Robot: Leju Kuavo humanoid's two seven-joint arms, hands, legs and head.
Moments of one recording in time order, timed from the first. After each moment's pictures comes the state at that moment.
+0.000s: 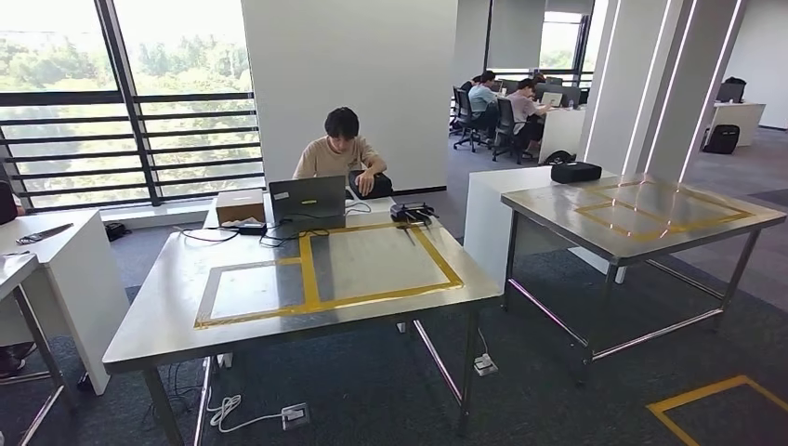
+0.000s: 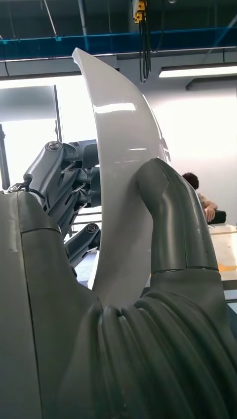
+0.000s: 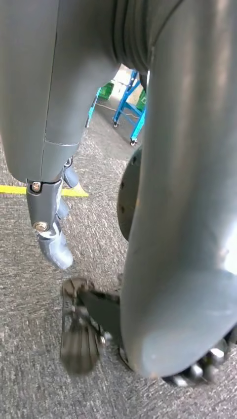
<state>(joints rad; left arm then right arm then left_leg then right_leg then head) 0.19 0.19 0.26 -1.92 0.25 0.06 -0.70 -0.02 0.14 -0.21 -0.17 0.19 0.04 0.25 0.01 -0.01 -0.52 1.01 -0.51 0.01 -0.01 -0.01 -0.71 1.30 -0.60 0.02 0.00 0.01</state>
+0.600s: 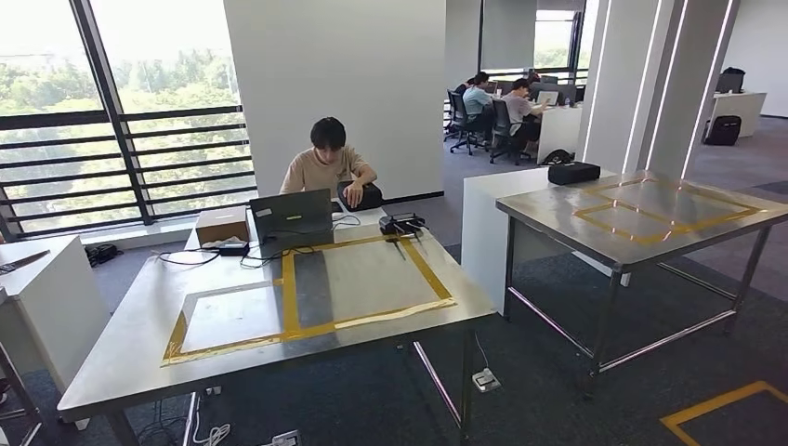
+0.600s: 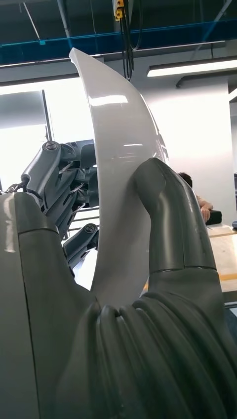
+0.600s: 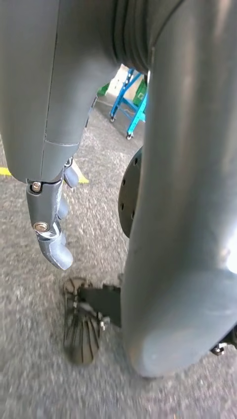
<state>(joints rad) 0.18 0.16 0.25 -1.91 0.21 0.06 -0.70 -0.01 0.15 -0.21 -0.17 0.19 0.03 0.25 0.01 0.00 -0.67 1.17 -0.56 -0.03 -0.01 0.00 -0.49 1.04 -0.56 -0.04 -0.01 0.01</state>
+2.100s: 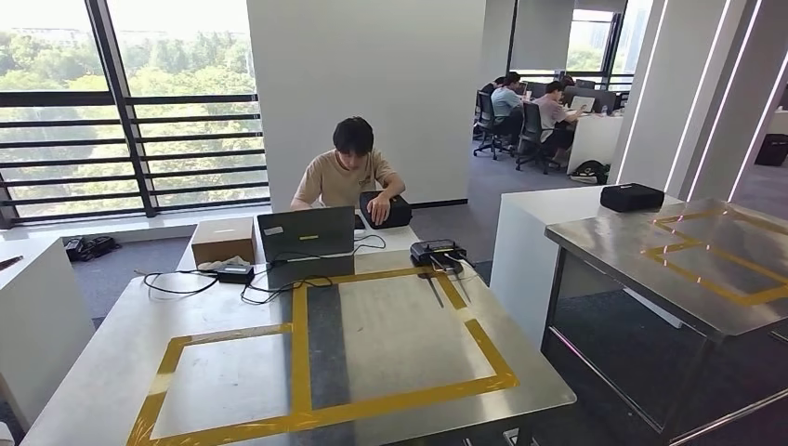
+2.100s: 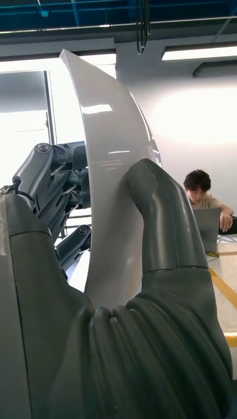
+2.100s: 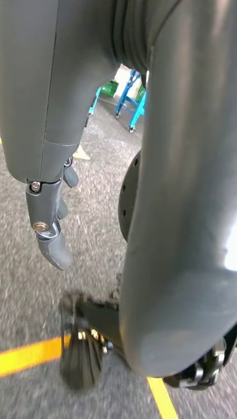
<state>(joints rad) 0.19 0.14 0.25 -1.93 0.21 0.06 -0.70 -0.02 0.14 -0.21 -0.16 0.21 0.05 0.25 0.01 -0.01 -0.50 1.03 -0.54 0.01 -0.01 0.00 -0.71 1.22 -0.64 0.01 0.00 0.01</state>
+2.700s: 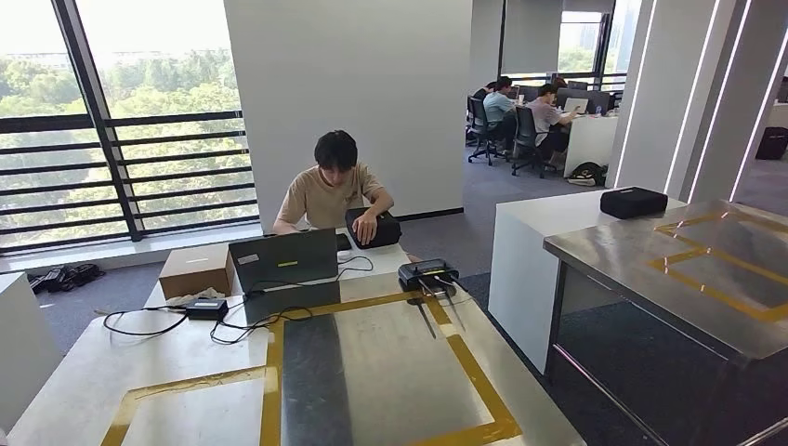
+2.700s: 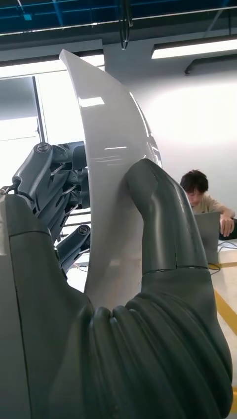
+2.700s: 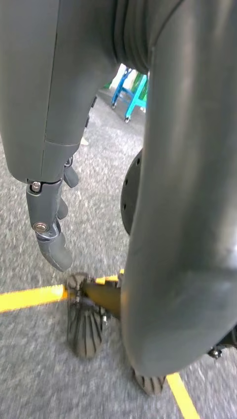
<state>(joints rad) 0.19 0.13 0.25 -1.92 0.18 0.06 -0.70 -0.01 0.15 -0.22 -0.16 0.20 0.04 0.25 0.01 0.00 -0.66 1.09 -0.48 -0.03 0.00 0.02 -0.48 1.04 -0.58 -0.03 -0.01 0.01</state>
